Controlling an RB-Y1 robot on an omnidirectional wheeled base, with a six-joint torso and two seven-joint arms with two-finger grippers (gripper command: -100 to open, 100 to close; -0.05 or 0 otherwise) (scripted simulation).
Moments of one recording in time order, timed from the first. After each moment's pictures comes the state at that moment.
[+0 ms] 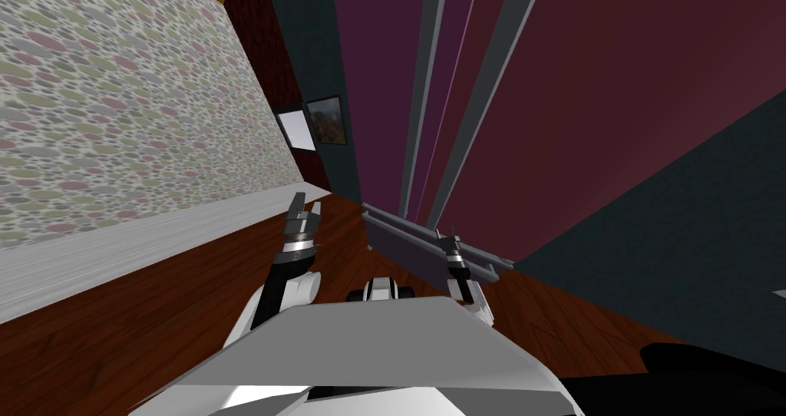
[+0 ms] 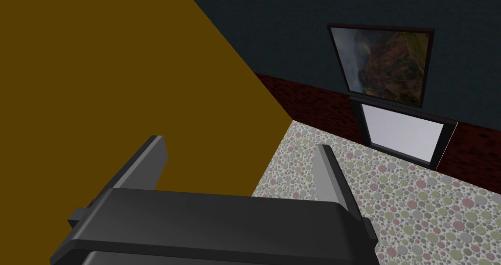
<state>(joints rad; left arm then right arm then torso) 0.45 -0.03 0.00 -2.29 -0.12 -0.37 0.03 0.16 -0.06 -0.45 -1.32 0.51 -0.91 1.81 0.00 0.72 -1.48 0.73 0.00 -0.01</state>
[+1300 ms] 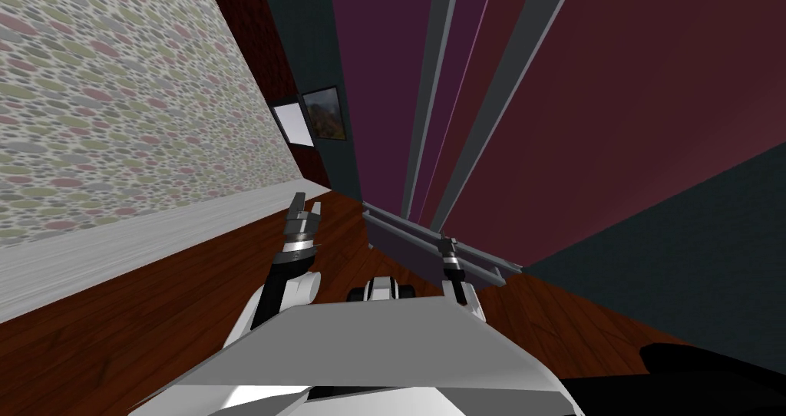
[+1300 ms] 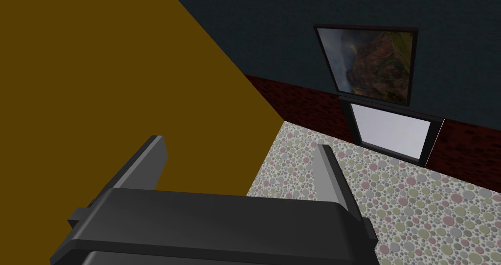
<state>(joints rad) 0.45 -0.03 0.00 -2.29 -0.12 -0.37 0.03 0.15 0.02 -0.48 -1.30 0.52 -0.91 1.86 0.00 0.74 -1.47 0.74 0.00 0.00</state>
